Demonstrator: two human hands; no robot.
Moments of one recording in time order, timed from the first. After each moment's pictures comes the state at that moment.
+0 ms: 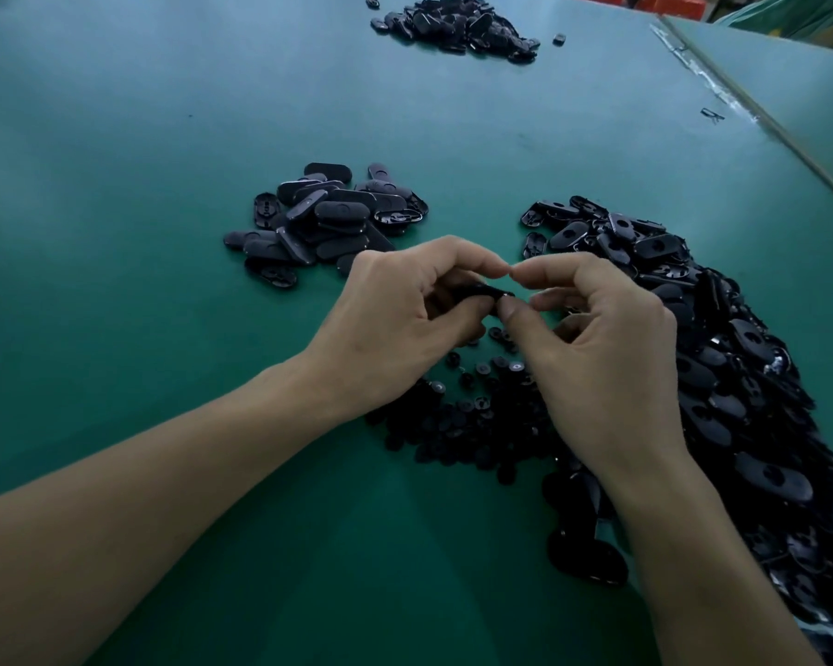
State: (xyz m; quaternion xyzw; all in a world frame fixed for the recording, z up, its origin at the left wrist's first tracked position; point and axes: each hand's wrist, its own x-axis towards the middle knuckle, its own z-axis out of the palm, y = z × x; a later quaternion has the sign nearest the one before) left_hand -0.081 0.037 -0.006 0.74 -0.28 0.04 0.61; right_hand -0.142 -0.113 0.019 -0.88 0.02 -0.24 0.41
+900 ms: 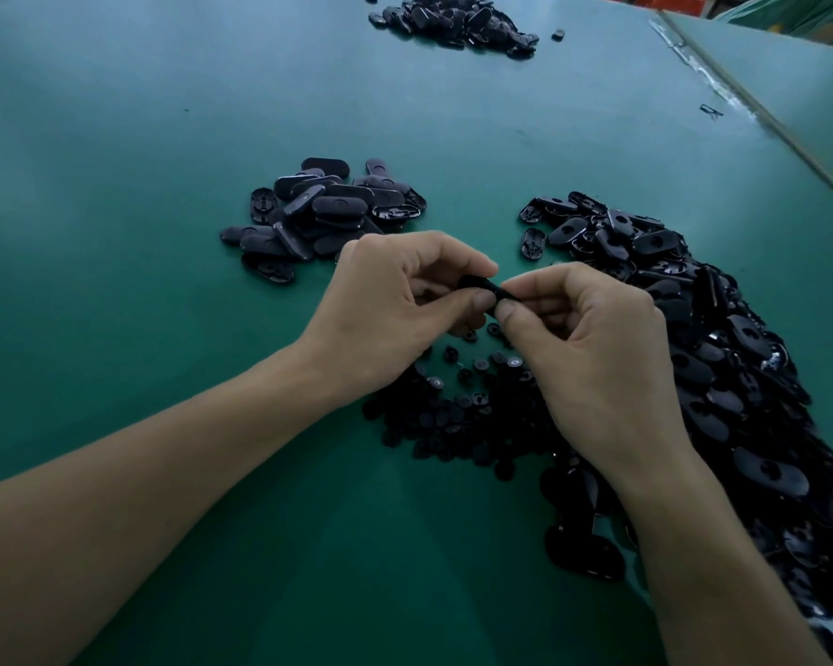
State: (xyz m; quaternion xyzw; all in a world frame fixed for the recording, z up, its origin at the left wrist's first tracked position) left_hand -0.075 0.038 -0.005 0.71 -0.27 0.00 0.65; right_hand -0.143 -0.117 0.018 -0.87 0.01 -0.18 0.45
